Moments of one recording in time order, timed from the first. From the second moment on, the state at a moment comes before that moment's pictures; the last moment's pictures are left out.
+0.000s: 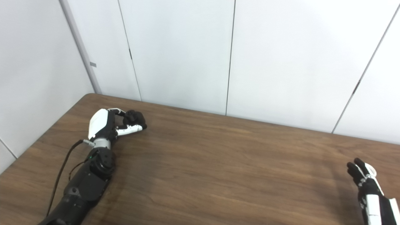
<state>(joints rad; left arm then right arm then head) -0.43 0.41 0.00 0.47 0.46 0.22 0.36 -0.07 -0.22 -0.16 0.12 0.11 -0.21 0.12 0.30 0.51</state>
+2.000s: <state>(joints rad) 0.06 0.21 -0.37 -0.21 0.90 -0.01 0.07 0.05 -0.06 -0.04 -0.19 -0.04 0.12 -0.02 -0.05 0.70</state>
